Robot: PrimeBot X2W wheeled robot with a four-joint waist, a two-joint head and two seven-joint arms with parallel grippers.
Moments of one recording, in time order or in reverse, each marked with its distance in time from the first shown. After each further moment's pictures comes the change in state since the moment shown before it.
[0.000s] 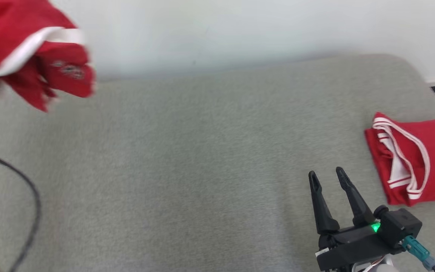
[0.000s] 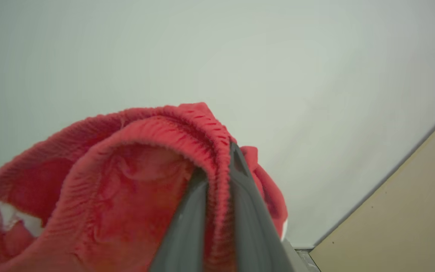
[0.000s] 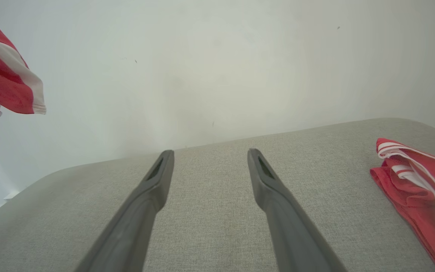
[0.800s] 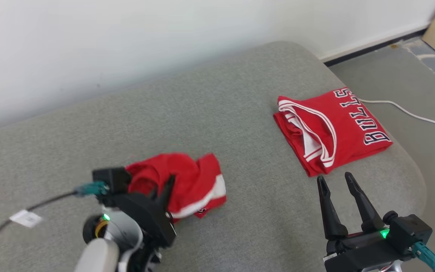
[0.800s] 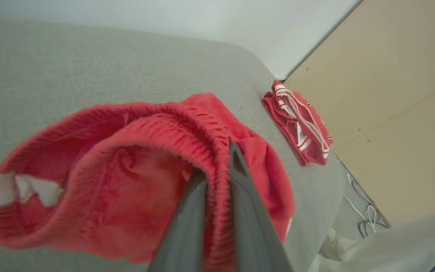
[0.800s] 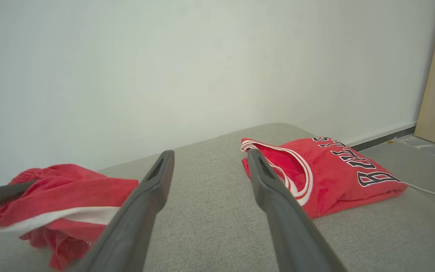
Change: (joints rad) left arm 0.352 -0.178 -0.517 0.334 0.273 -0.024 -0.310; right arm 0.053 -0.003 -0.029 -0.060 -0.003 0.000 0.031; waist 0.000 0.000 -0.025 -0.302
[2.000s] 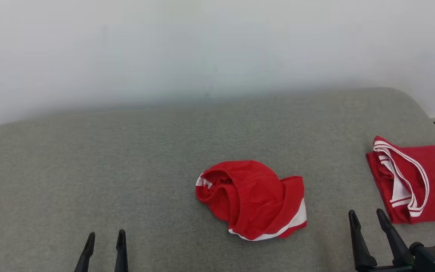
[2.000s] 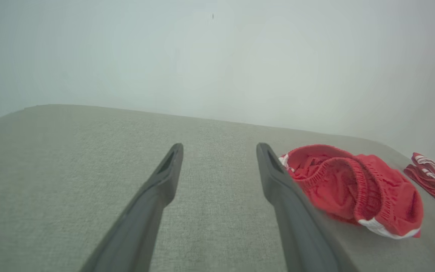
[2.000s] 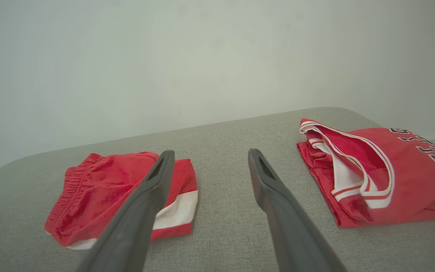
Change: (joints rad) left arm 0.392 0.010 0.138 -0.077 0.332 -0.025 -0.632; right arm 0.143 -0.044 -0.106 0.018 -0.017 0.000 0.012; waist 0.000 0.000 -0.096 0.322
